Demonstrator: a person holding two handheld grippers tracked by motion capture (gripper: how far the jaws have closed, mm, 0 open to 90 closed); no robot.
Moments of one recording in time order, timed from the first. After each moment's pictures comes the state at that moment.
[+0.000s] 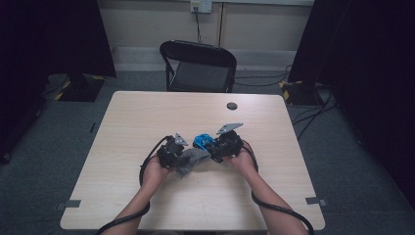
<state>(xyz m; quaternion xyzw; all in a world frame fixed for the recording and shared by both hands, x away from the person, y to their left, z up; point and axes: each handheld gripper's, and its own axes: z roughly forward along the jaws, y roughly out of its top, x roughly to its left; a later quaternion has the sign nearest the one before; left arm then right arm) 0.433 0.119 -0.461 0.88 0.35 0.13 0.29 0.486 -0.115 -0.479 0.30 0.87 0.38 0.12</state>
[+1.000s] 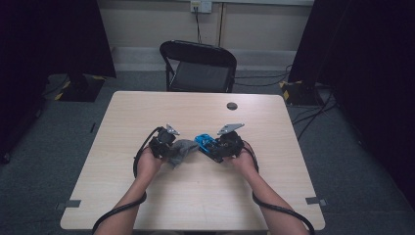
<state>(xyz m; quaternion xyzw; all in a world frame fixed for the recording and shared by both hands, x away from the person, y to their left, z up) 0.459 0.147 -0.457 0.87 0.39 0.15 0.26 0.485 -0.118 -0.480 0.30 0.87 0.38 0.12</state>
